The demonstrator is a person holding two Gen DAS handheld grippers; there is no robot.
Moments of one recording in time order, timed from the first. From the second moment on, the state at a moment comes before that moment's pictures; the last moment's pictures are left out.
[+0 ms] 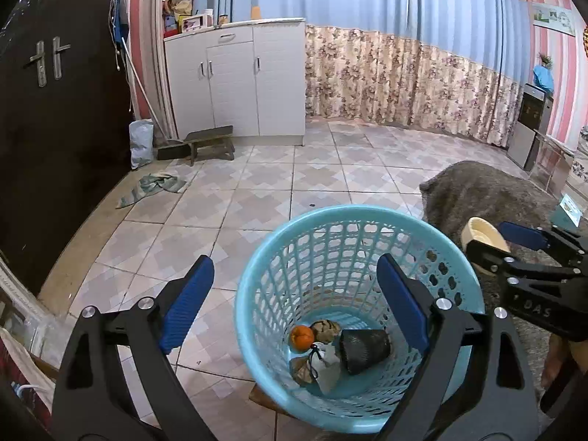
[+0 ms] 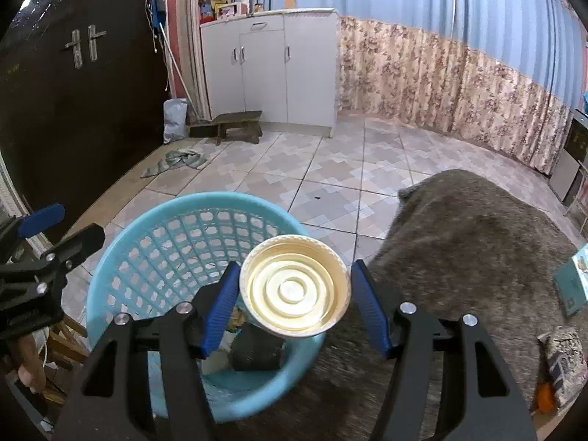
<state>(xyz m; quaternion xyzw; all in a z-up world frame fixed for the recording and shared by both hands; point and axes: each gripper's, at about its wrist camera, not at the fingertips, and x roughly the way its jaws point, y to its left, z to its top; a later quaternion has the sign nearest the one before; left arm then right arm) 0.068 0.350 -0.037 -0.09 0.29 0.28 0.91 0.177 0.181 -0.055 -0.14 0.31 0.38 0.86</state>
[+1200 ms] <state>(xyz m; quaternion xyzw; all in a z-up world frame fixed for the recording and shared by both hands) 0.100 0.234 -0.011 -0.08 0.27 0.22 0.93 0.196 -0.042 -0.014 -0.08 0.27 0.25 0.93</state>
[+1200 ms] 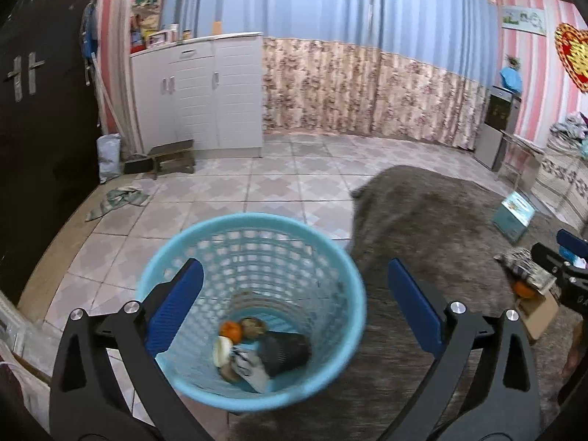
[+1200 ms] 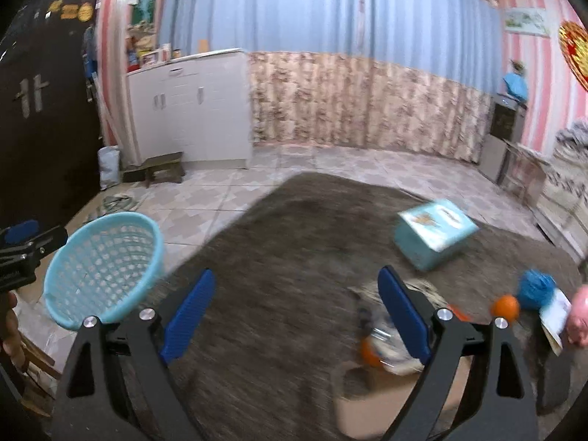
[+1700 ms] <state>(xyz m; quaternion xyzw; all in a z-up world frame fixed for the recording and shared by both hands) 0.147 0.120 -0.026 -0.07 0.30 0.13 0.94 0.234 -0.244 -0.036 -0.07 0.30 0.05 0.95</state>
